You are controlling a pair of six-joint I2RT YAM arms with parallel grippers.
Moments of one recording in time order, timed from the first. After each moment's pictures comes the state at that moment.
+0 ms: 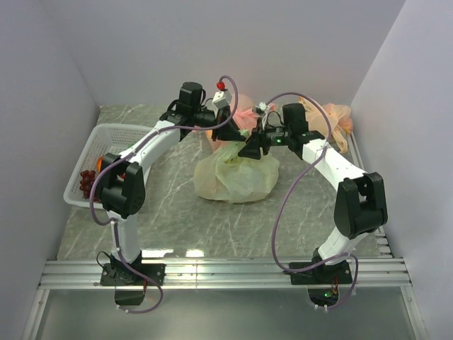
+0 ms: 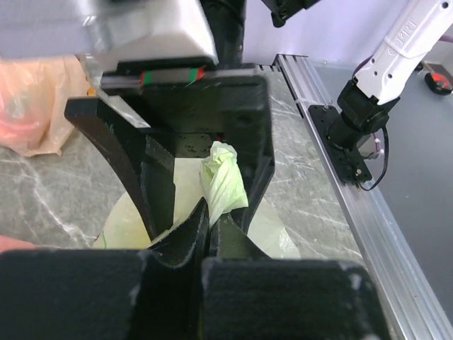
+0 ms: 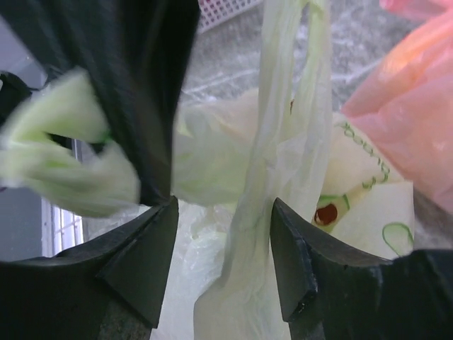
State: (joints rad) left arm -0.45 1.95 1.71 -0.12 1.32 0.17; right arm 0.28 1.66 1.27 -0.21 -0.99 -0.14
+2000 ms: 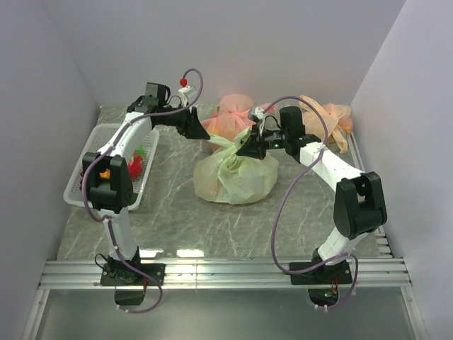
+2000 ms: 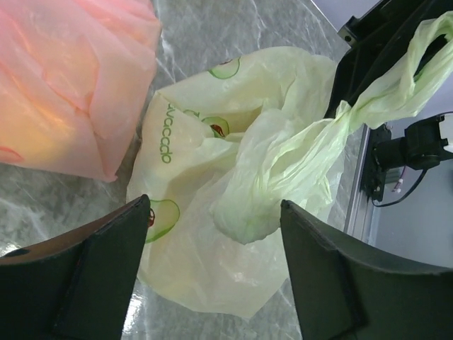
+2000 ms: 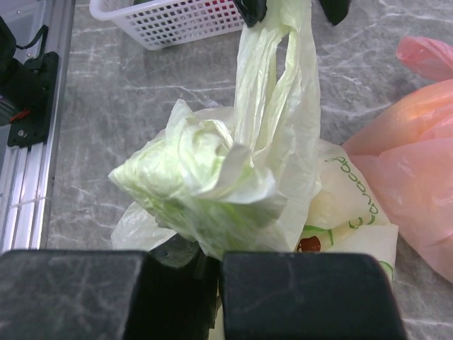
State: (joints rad) left arm -0.18 1.95 1.75 -0.60 1.04 0.15; right arm 0.30 1.66 1.22 -0.12 -1.06 -0.31
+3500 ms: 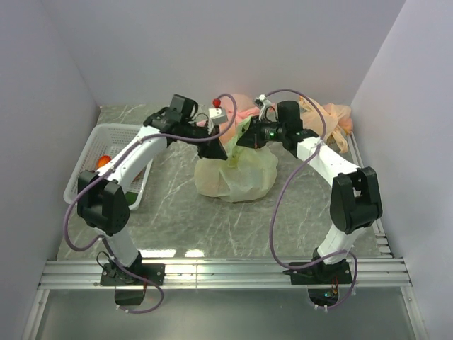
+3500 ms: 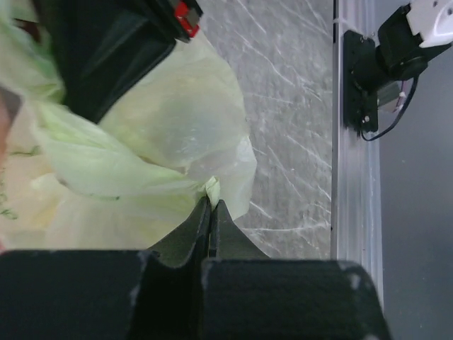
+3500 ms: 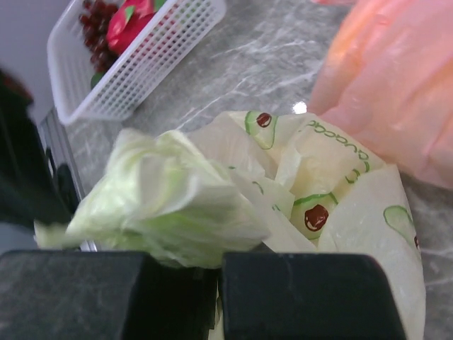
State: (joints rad) left arm -0.41 1.73 1.60 -0.70 0.99 0.41; right arm 0.31 1.72 1.30 -0.10 -0.80 0.18
